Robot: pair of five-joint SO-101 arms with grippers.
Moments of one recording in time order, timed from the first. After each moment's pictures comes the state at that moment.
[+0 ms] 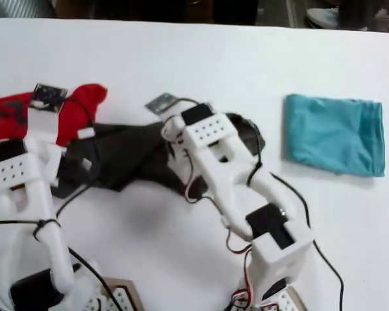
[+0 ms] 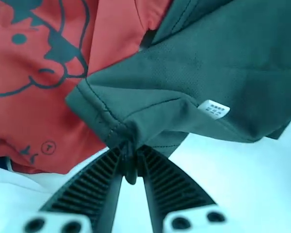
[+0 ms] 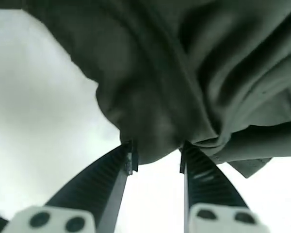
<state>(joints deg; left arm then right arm) -29.8 -22.4 34.2 67.6 -29.0 -32.5 14.1 1.1 86.5 14.0</state>
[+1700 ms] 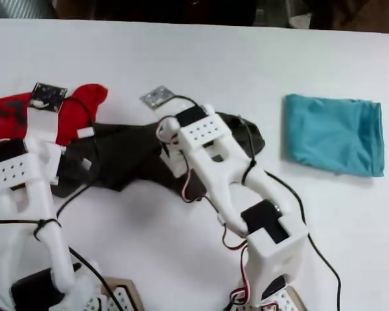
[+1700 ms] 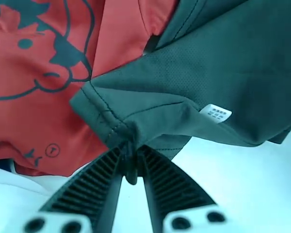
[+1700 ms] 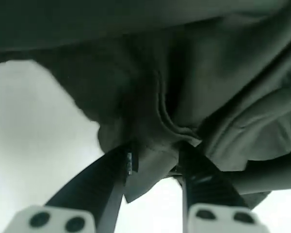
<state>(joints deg) -29.9 -22.4 34.2 66.9 -29.0 -32.8 16.6 0.3 77.4 9.8</state>
